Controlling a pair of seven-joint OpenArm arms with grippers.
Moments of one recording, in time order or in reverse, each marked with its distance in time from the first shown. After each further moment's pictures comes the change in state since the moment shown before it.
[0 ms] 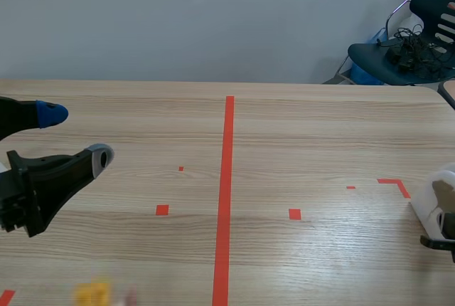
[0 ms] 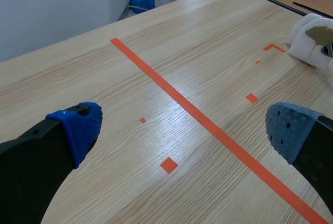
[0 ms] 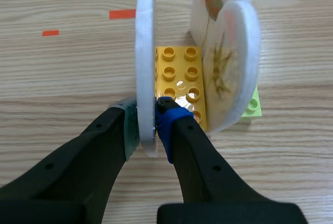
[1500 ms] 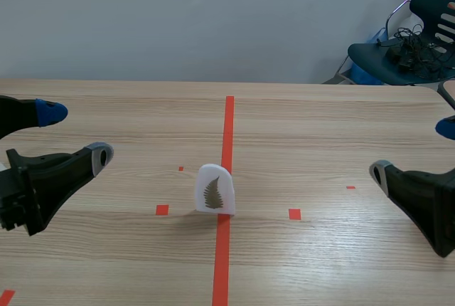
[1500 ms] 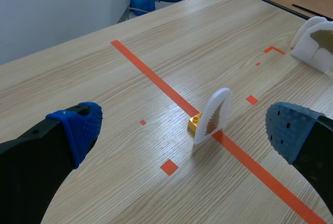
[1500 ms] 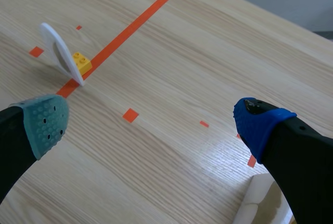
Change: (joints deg) left arm 0.0 0.0 0.0 0.0 0.0 0.2 -0.4; right arm -21.6 11.9 -2.0 45.8 15.4 11.5 -10.3
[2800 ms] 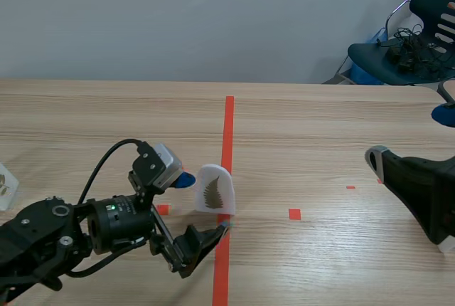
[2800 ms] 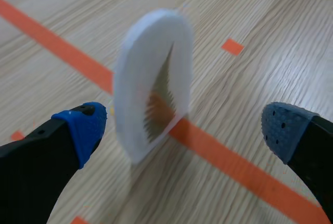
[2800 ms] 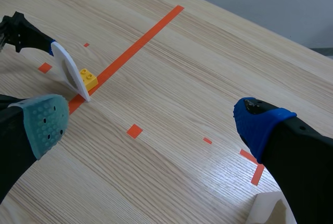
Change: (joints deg) left arm -30.6 14.4 38.6 -43.2 30.2 10.3 -19.9; right arm 0.7 -0.2 -0.3 -0.1 0.2 0.5 2.7
